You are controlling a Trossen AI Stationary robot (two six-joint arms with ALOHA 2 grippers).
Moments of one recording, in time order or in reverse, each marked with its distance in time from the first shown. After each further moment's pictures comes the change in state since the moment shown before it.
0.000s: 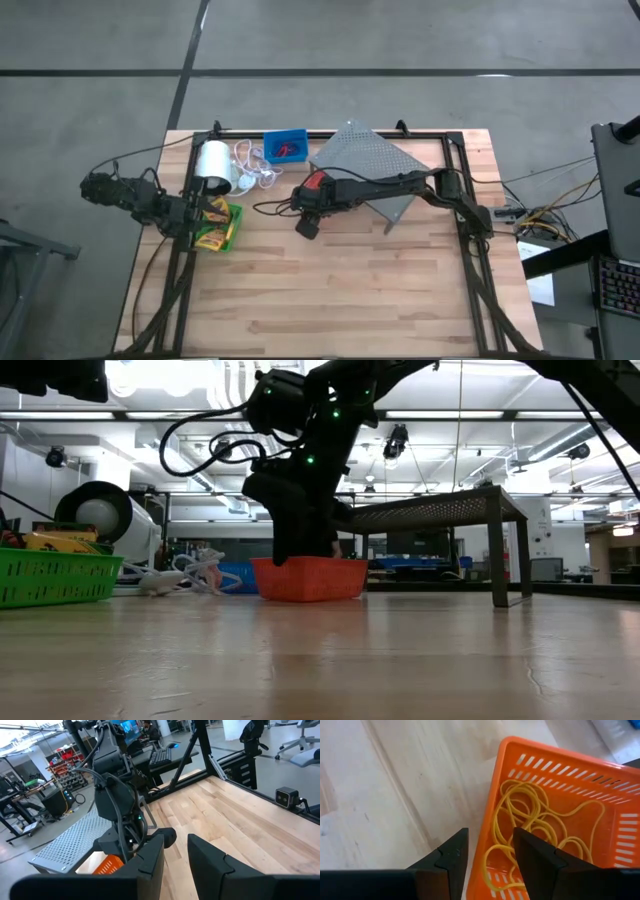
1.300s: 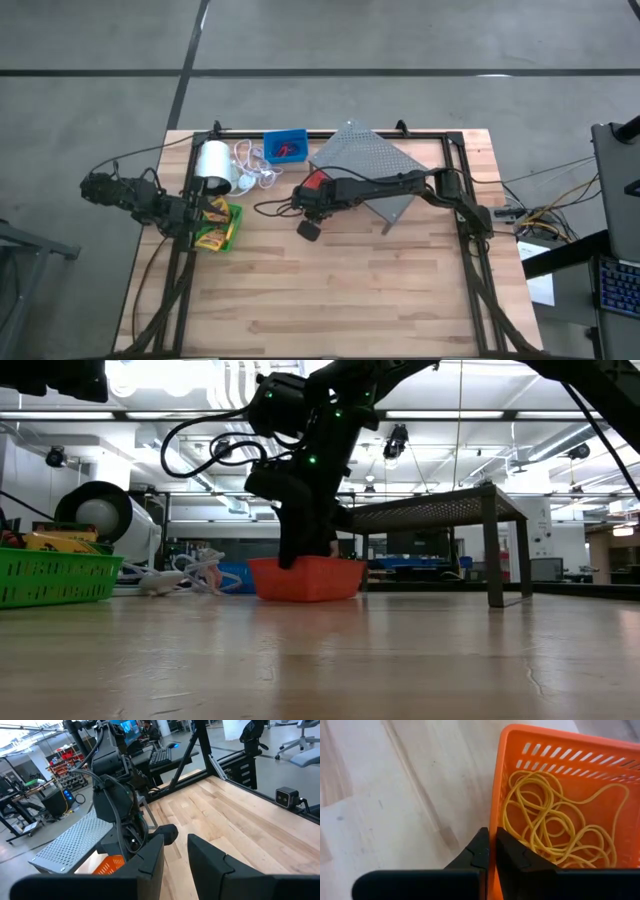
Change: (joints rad) left arm 0.000 0.000 0.000 0.000 0.000 0.000; right arm 0.000 -0.001 -0.003 -0.009 -0.097 -0.011
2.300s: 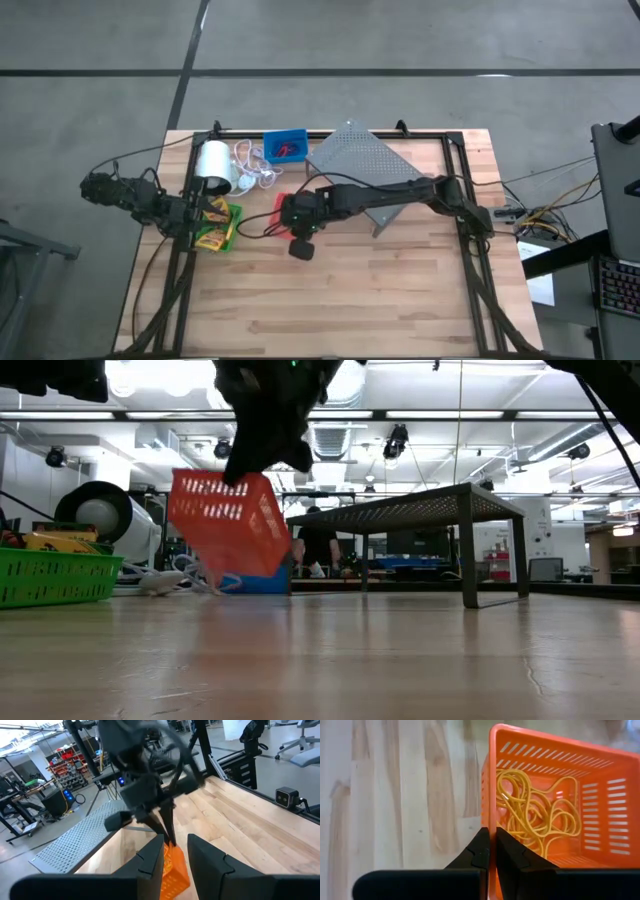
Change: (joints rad) left arm 0.000 0.000 0.000 0.000 0.000 0.000; right arm 0.106 -0.004 0.255 -0.076 -0.149 -0.128
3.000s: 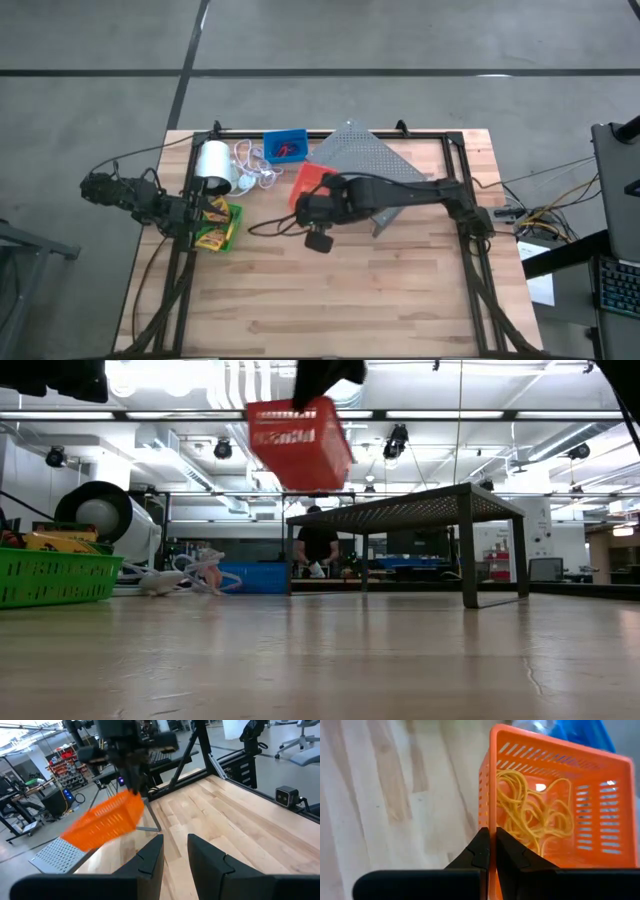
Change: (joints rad) left arm 0.000 0.000 0.000 -0.003 0.000 0.000; right arm 0.083 -0.059 0.316 -0.530 0.360 0.077
